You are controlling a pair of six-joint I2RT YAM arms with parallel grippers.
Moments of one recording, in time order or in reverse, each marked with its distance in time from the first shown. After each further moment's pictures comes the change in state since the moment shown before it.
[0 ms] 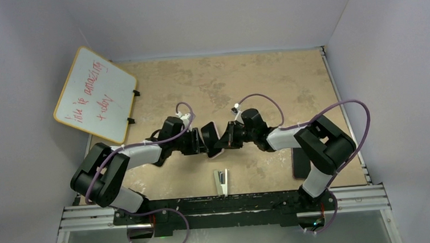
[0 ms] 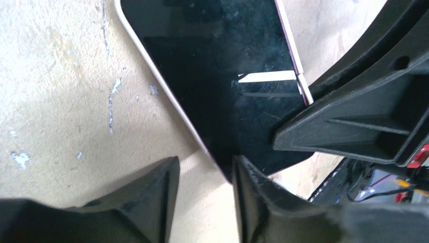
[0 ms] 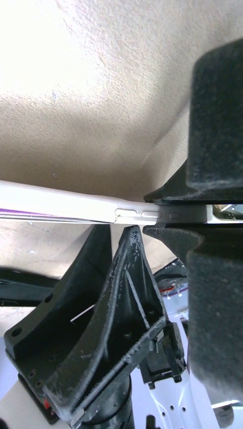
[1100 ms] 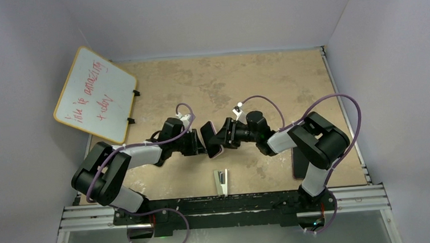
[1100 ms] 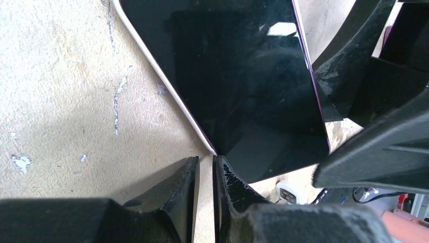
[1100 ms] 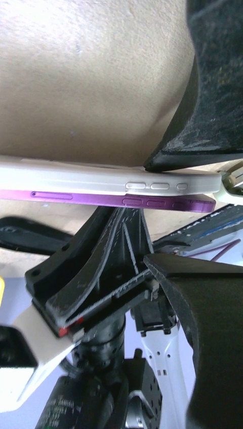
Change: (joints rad) left arm -0.001 0.013 -0.019 0.039 0.004 -0.002; right arm -0.013 0.074 -0.075 0.342 -0.093 0.159
